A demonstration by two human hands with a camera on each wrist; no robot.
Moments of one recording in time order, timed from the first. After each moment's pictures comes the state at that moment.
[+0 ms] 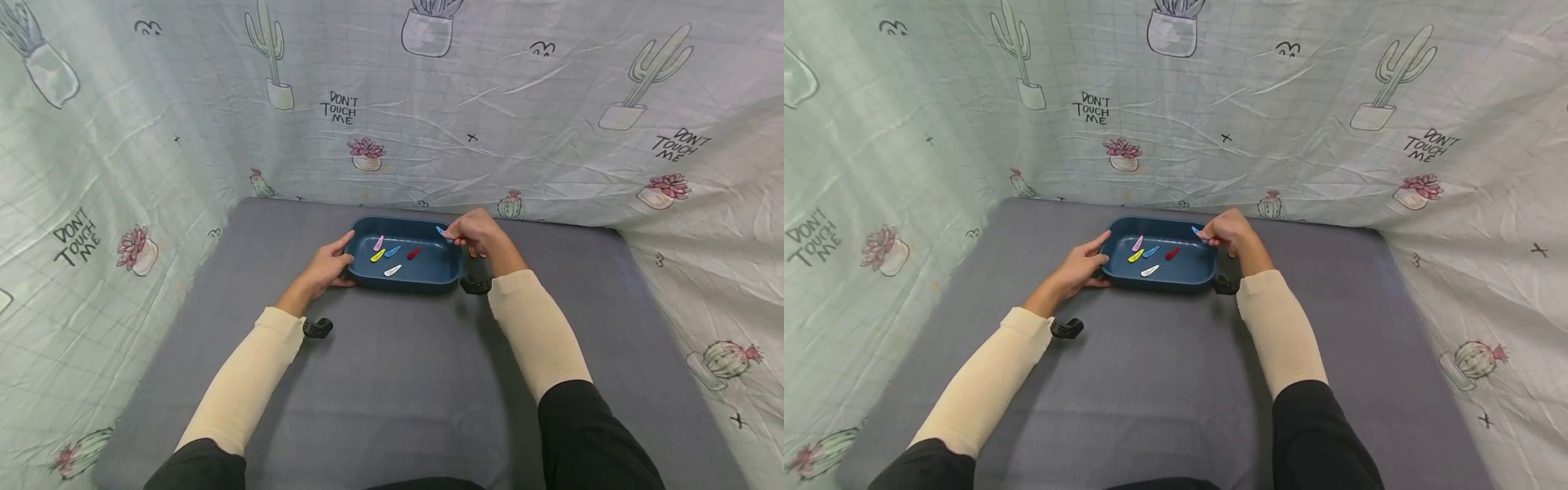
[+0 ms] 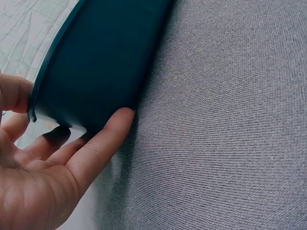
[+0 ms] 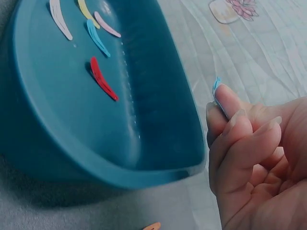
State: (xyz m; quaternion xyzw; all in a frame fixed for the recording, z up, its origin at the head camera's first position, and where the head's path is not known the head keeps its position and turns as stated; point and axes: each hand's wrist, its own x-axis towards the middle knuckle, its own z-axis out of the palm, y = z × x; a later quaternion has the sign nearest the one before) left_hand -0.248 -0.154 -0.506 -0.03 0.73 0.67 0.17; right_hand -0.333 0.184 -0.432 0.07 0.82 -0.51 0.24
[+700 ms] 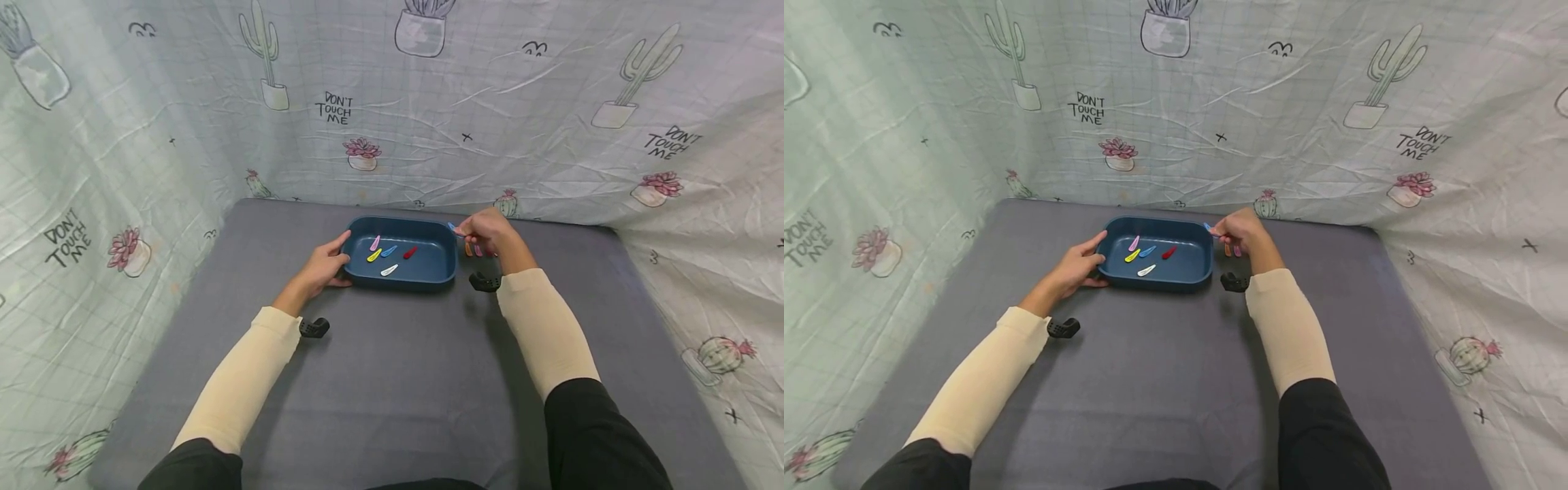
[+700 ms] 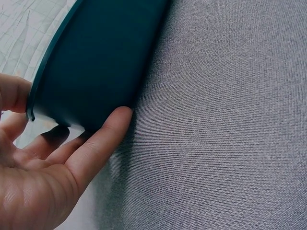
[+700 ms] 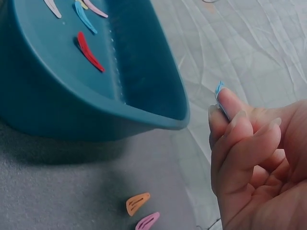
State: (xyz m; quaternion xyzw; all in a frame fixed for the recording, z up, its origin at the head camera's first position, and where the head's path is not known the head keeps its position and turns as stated) left_hand -0.248 -0.152 -0.503 -0.04 0.73 0.66 0.18; right_hand -0.332 0.215 -0.431 0.09 0.79 -0.57 0.22
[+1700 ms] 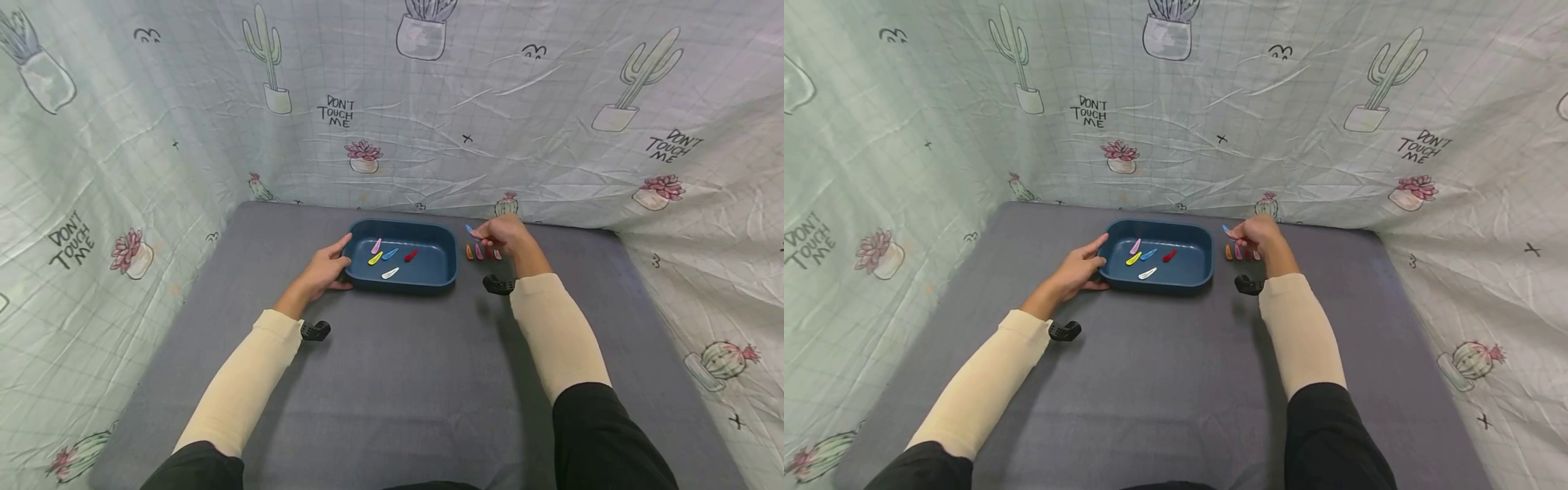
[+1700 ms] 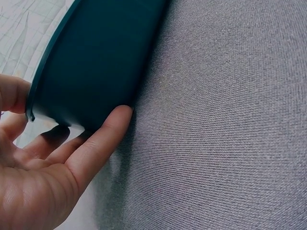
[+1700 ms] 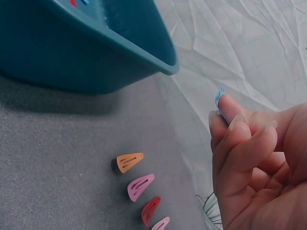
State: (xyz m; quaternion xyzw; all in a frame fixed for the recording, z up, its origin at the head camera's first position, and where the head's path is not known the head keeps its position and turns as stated) left_hand -0.246 -0.152 -0.502 -0.04 0.73 0.66 0.18; right_hand -0.333 0.247 -0.432 0.12 0.78 -0.58 0.21
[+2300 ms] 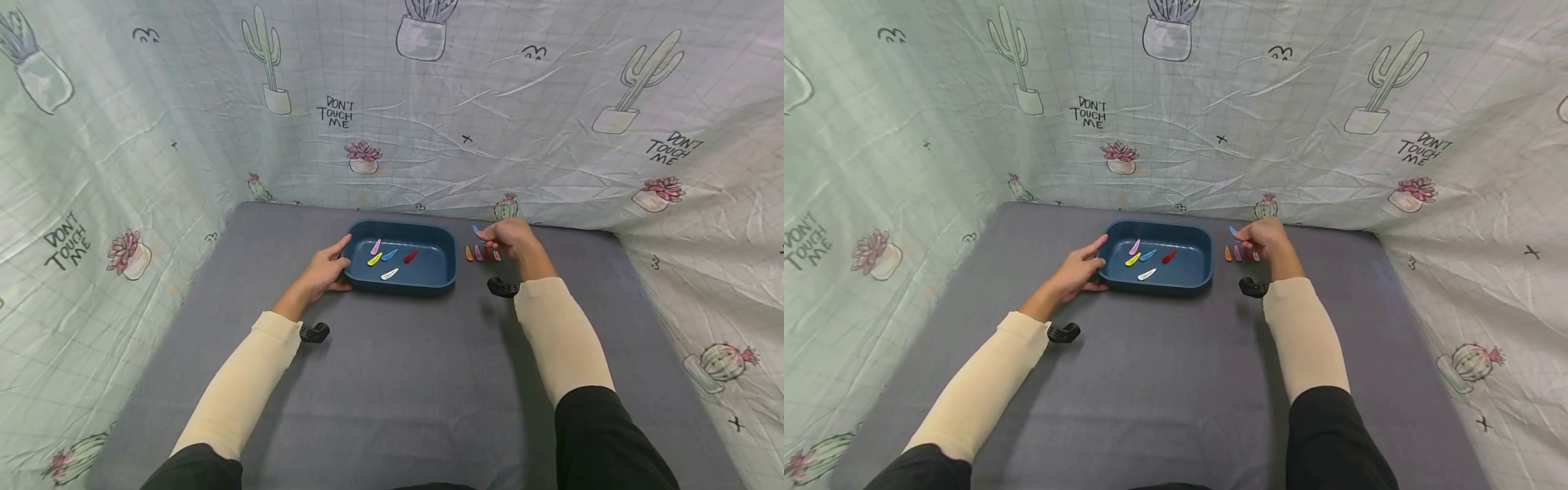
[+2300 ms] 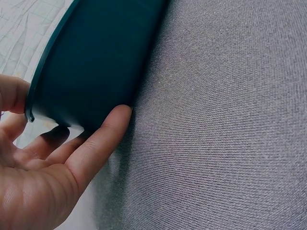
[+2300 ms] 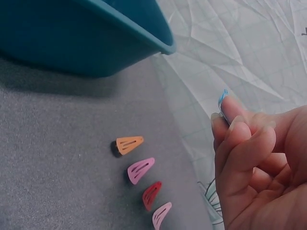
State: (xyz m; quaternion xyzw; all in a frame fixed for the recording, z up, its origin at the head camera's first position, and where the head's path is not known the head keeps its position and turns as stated) left_hand -0.245 -0.152 -0.502 -0.05 0.73 0.66 0.18; right_hand -0.330 0.254 -0.427 0.15 0.75 -0.60 0.22
